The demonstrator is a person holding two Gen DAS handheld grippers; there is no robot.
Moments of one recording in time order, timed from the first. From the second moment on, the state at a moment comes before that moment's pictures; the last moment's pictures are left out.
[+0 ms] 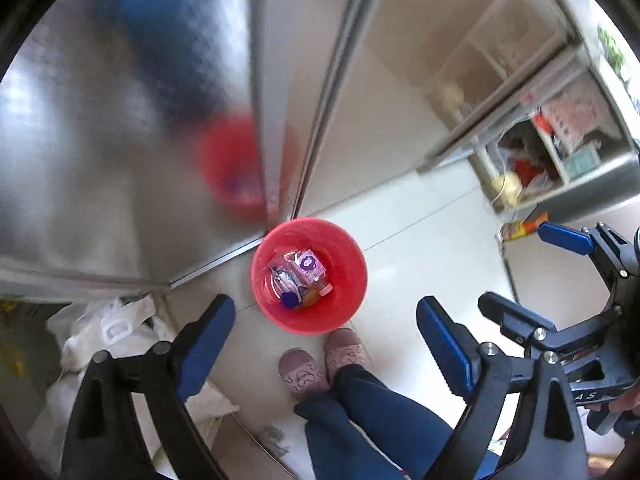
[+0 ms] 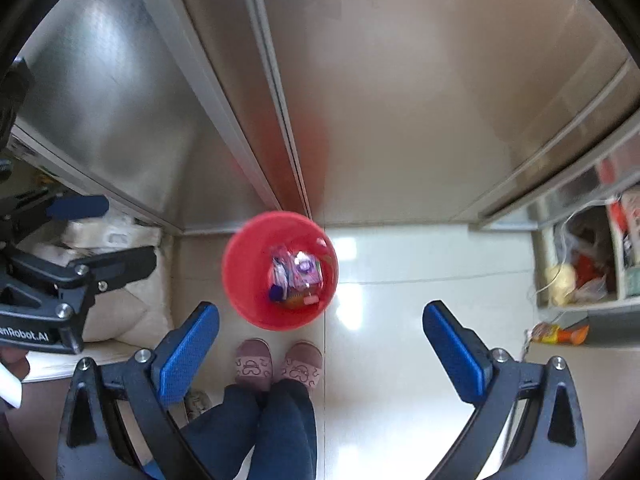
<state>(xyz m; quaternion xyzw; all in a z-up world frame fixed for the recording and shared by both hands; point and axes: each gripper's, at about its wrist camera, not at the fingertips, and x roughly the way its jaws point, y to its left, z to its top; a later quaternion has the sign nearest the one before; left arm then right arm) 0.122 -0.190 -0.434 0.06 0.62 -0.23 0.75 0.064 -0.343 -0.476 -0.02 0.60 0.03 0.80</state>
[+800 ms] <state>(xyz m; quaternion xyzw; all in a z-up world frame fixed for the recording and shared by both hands) 0.111 -0.128 -0.159 -0.02 0.50 -0.09 0.86 0.093 -0.314 -0.164 -0.12 0.42 0.10 0.89</state>
